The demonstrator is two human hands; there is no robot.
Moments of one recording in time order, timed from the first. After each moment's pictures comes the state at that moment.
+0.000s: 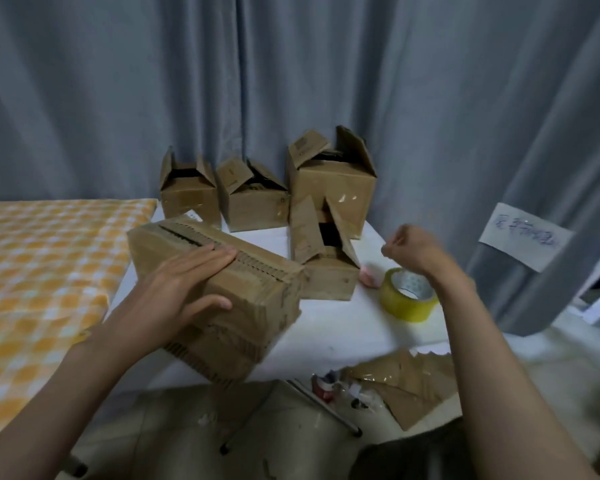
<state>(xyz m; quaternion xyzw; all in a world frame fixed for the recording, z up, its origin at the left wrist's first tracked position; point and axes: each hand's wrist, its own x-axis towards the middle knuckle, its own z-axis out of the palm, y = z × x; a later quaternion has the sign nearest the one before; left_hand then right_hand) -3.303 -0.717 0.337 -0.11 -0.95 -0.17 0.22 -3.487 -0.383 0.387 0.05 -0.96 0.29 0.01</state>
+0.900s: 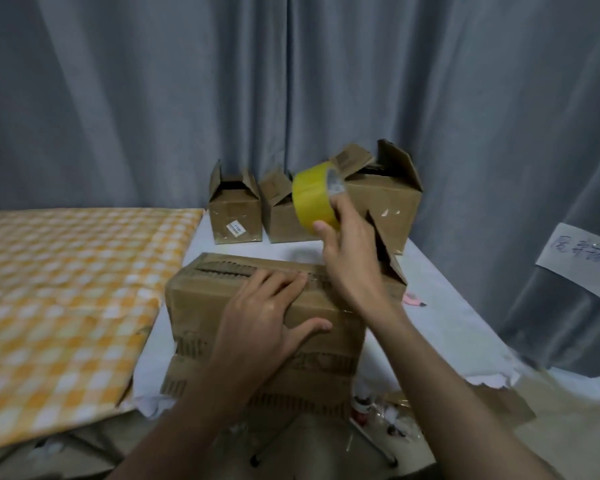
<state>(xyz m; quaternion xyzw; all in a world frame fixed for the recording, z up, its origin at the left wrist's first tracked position) -3.299 -0.646 0.332 -0.04 -0.92 -0.10 0.38 -3.395 -0.532 0.403 0.30 -0.80 0.47 0.21</state>
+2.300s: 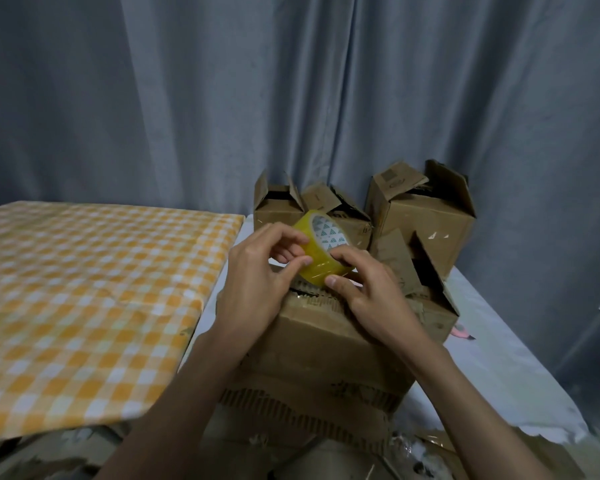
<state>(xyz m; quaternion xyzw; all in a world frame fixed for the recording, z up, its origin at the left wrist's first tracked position) -3.298 -0.700 0.386 -0.01 -0.81 -0.35 0.48 -3.394 -0.547 0.378 0.47 -0.78 0.42 0.08</state>
